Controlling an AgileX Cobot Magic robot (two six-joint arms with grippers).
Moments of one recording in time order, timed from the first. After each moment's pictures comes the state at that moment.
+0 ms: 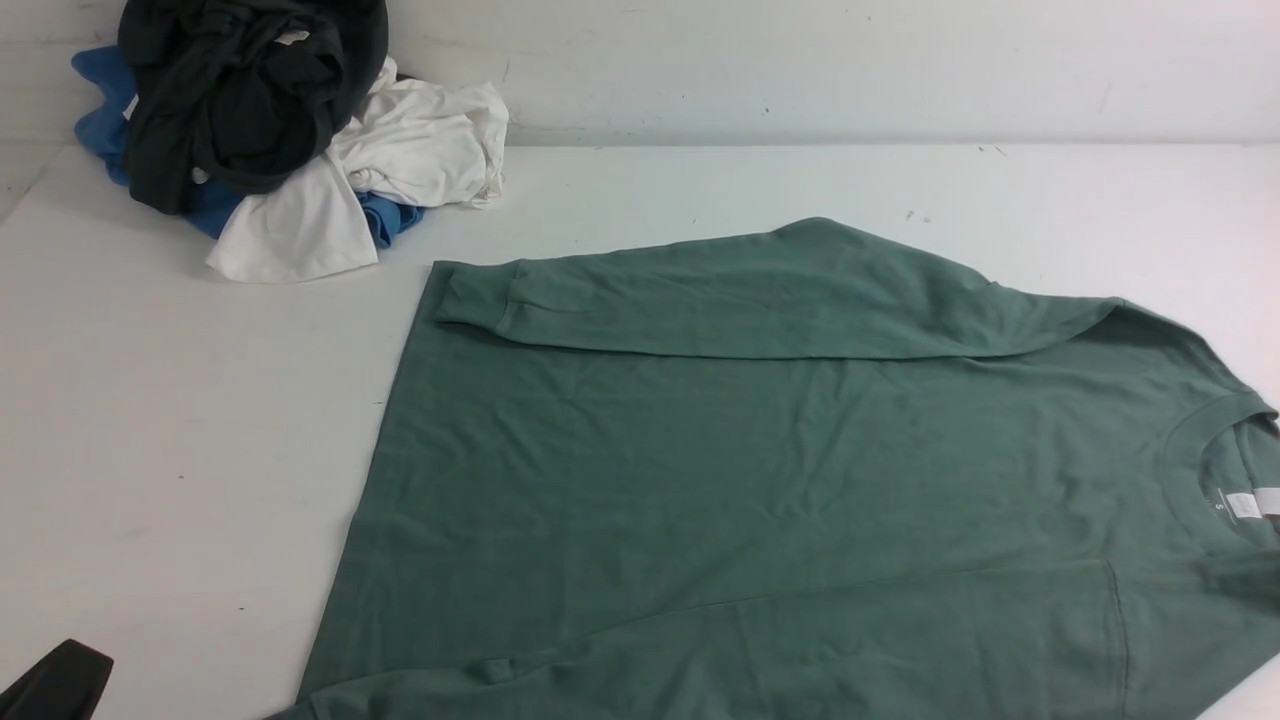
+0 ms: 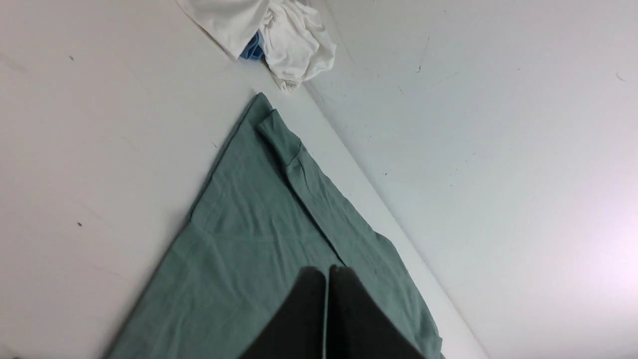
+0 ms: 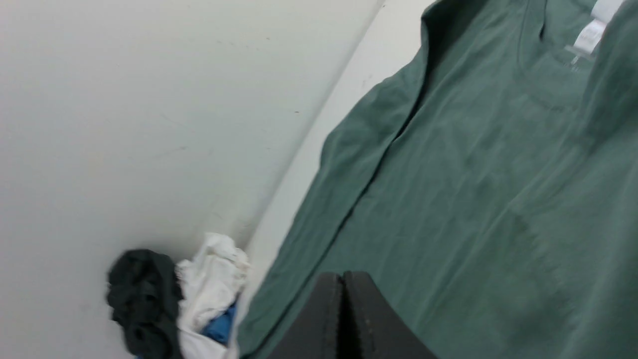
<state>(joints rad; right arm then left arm) -0.08 -0.01 0.03 0.67 0.37 0.44 0.01 -0.01 0.03 -0.75 0.23 -0.35</state>
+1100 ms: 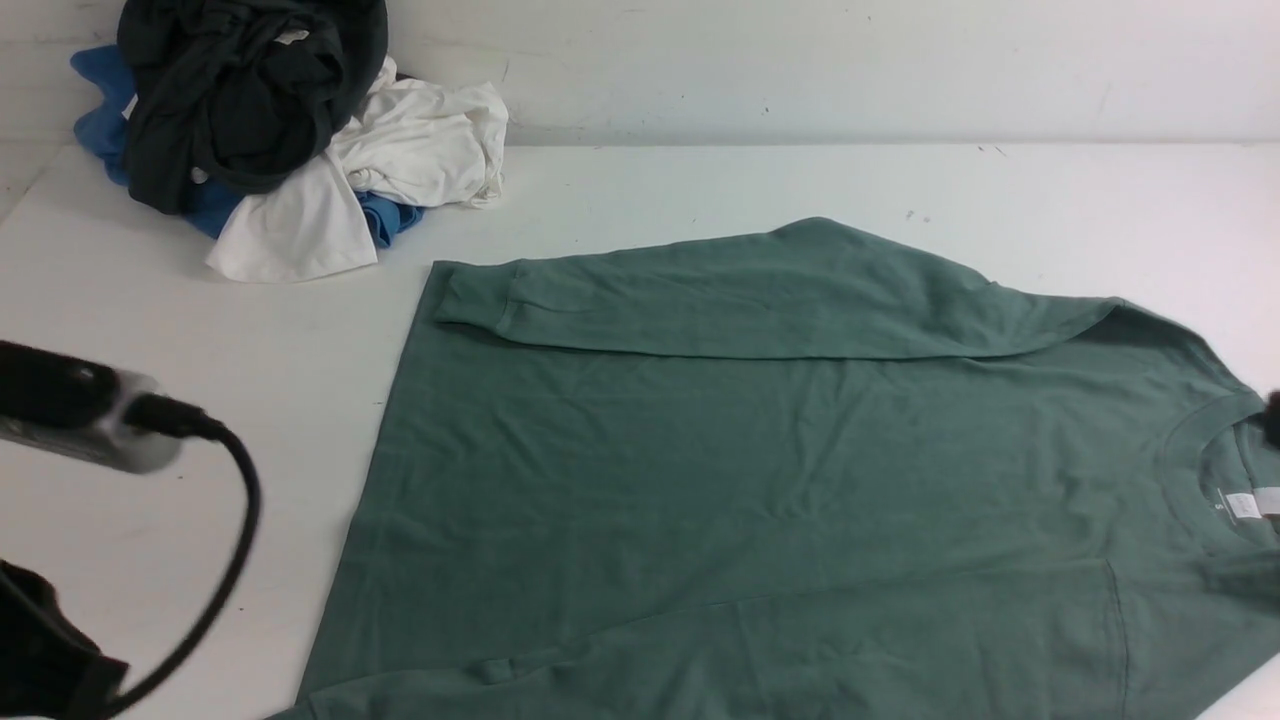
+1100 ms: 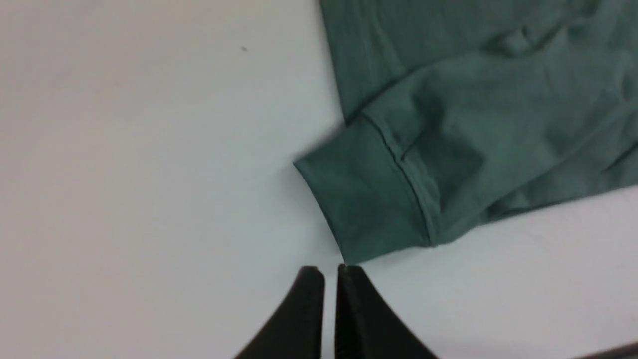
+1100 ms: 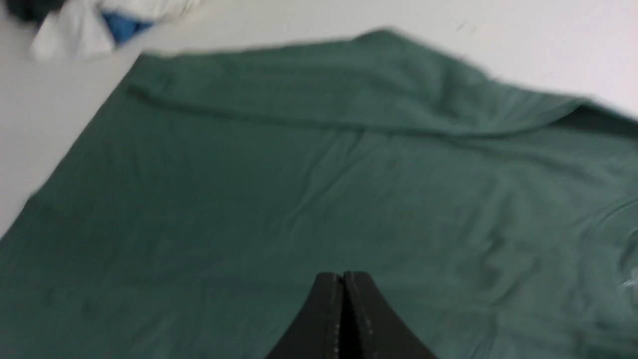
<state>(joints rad) 0.11 0.79 -0.84 0.43 0.96 -0.33 -0.12 0.95 -0.82 -0.12 1.22 0.17</state>
